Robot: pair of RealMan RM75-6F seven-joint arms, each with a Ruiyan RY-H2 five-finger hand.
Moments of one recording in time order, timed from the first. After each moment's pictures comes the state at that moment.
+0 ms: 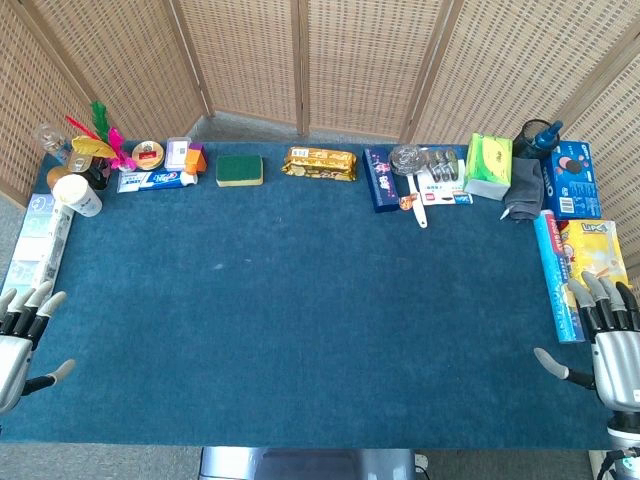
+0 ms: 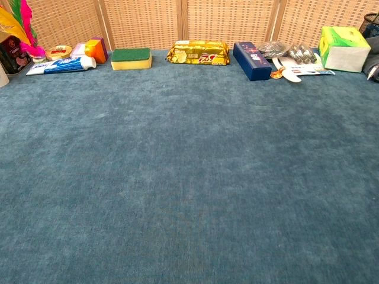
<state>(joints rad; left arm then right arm) -0.04 -1.09 0.01 -1.61 1.65 1.59 0.12 0.04 -1.13 0.10 -1.60 -1.59 1.65 0.01</state>
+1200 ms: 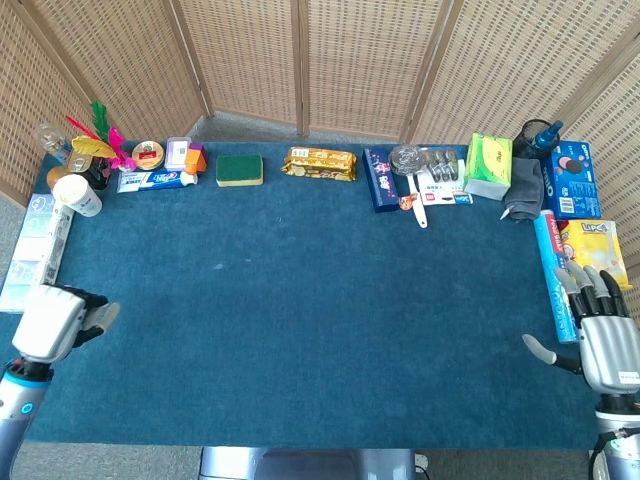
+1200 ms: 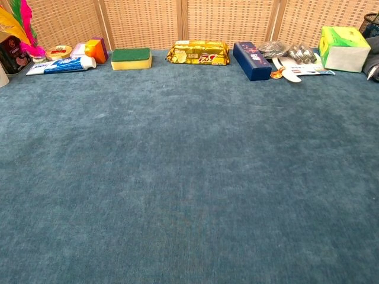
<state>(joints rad) -0.26 -1.25 -0.10 -1.42 1.75 1.53 -0.06 0.10 -1.12 0.13 -1.64 -1.54 1.56 -0.01</state>
